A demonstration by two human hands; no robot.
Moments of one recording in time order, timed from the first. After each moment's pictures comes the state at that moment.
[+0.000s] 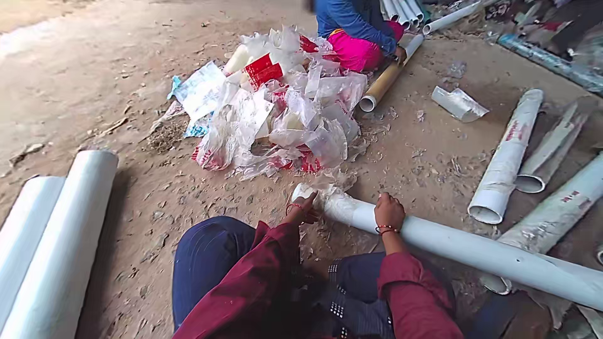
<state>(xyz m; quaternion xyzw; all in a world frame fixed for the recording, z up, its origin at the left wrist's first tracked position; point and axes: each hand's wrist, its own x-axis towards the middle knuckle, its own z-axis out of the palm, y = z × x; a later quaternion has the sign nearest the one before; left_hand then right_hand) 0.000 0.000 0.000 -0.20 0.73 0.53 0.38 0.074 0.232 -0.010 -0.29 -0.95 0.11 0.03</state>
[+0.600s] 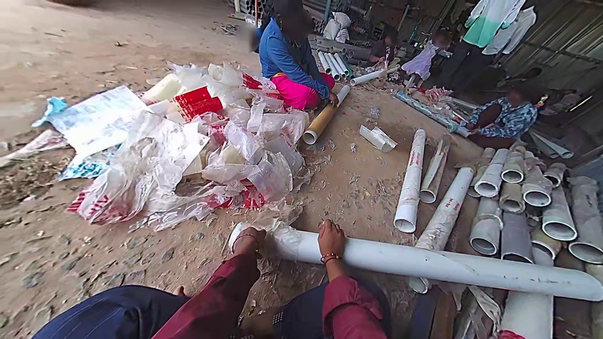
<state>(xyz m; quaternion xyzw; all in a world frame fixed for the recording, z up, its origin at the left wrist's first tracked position) -0.017 0.031 0.015 -0.10 0.88 0.30 0.36 0.076 0.233 -0.015 -0.29 -0.95 0.08 0.06</state>
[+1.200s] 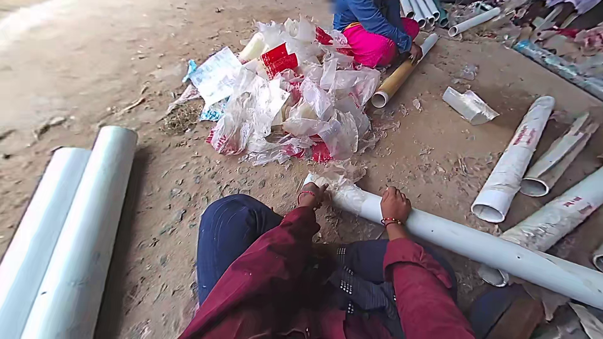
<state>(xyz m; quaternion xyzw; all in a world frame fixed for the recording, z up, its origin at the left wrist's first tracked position) 0.000 -0.018 -0.010 -0.08 0.84 0.40 0.35 0.086 0.217 -0.026 -0.26 -0.96 0.03 0.12</state>
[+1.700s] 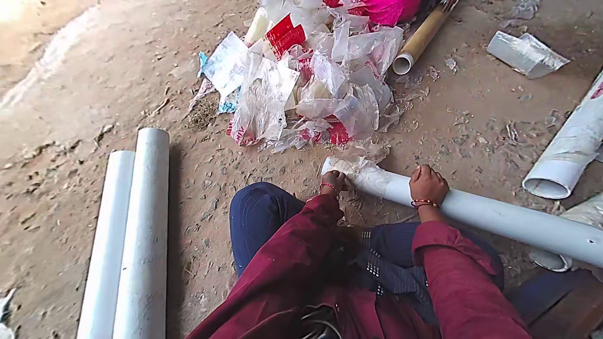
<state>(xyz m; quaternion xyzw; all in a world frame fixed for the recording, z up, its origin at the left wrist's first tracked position) 0.024 -0.008 0.024 -0.10 0.79 0.50 0.33 0.085 0.229 -0.029 -0.27 -0.95 0.06 0.14</state>
